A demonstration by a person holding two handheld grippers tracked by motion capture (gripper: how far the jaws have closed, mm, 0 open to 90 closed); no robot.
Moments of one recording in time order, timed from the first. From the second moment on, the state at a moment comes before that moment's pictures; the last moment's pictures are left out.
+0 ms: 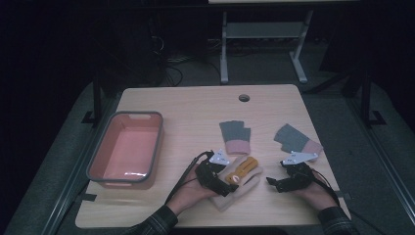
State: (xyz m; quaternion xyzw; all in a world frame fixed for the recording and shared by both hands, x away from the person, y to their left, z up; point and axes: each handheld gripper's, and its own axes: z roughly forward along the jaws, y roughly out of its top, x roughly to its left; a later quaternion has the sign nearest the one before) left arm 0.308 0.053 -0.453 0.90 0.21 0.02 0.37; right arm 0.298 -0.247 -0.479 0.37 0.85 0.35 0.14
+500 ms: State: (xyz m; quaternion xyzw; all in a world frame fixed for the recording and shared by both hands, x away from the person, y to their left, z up) left arm 0.305 0.046 -0.467 0.92 0.20 0.03 0.35; right arm 0.298 -0.247 -0.479 0.37 0.85 0.36 0.14
